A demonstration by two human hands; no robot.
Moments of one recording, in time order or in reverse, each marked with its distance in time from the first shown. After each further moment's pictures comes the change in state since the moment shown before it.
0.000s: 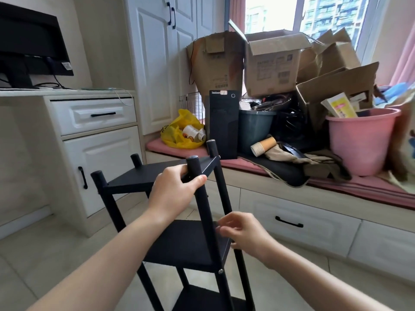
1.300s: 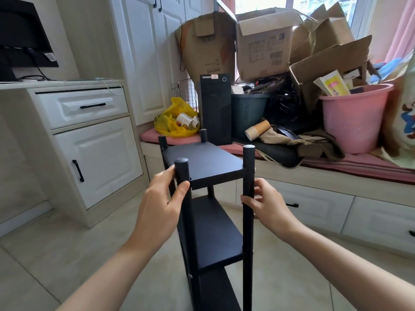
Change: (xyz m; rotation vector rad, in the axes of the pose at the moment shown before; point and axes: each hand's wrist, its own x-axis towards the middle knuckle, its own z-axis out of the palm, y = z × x) left_hand -0.064 -0.021 0.011 -0.031 0.055 0.154; right_hand -0.020 0.011 -0.043 0.045 0.279 -0.022
